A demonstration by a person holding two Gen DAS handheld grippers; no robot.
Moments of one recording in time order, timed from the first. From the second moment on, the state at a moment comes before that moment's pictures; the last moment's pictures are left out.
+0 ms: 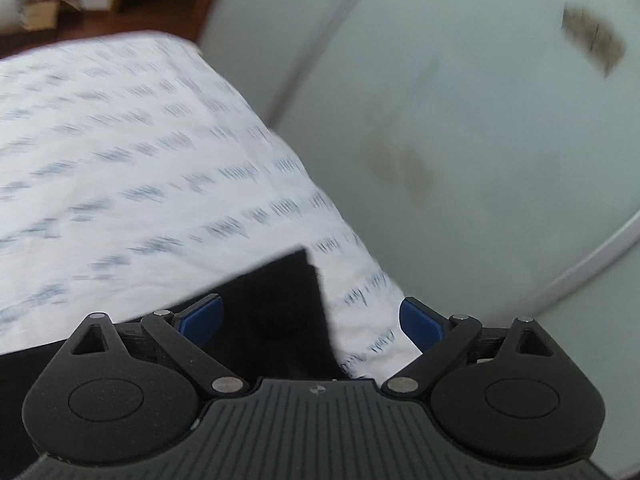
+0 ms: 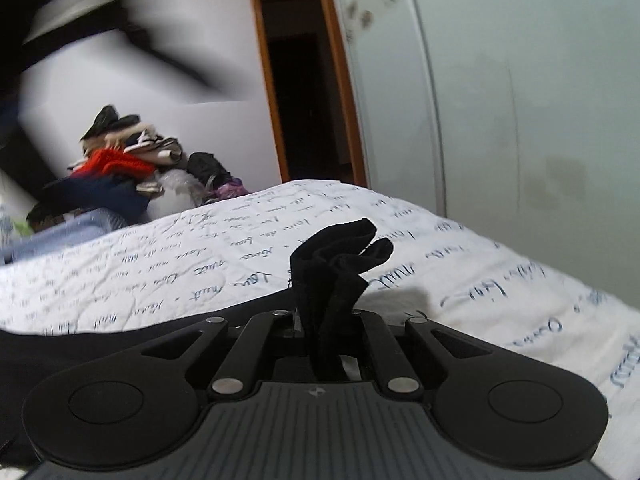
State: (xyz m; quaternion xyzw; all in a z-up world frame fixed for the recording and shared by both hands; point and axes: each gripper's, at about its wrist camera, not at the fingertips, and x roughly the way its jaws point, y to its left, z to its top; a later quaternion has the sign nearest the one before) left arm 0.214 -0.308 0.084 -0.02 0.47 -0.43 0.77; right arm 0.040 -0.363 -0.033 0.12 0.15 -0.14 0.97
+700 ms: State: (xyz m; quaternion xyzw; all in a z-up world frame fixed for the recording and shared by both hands) left arm 0.214 -0.328 0.044 0.09 0.47 -0.35 0.81; right arm 0.041 -0.351 -0.033 0.09 0.15 -0.12 0.98
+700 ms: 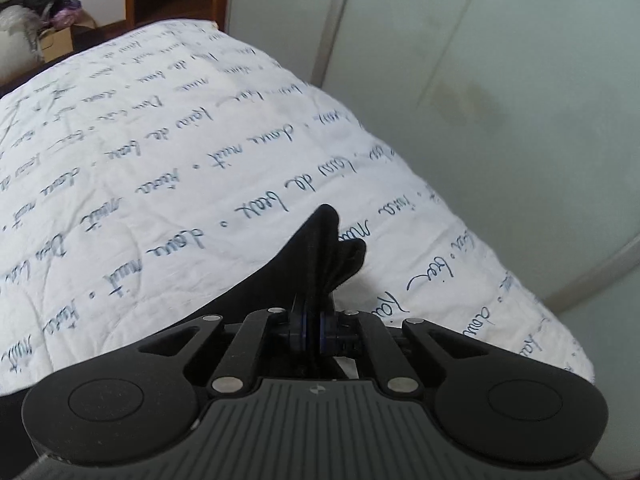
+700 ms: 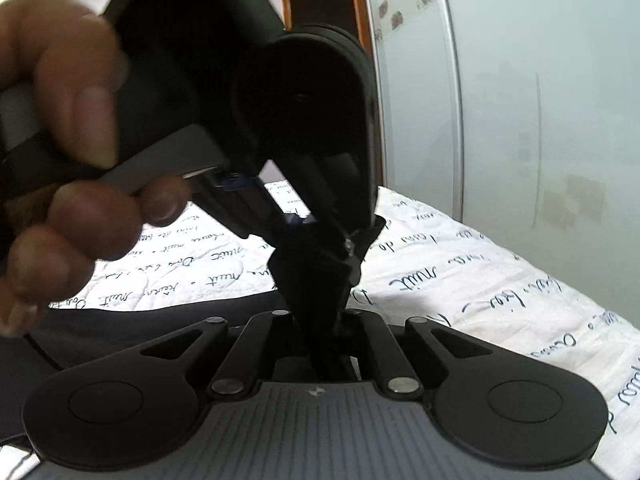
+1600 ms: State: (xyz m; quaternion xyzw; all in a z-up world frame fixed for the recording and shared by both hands) left arm 0.218 0.090 -0.020 -0.34 0.51 -0.22 0.76; right arm 0.054 -0.082 -0.019 -0.18 0.20 0.17 0.95
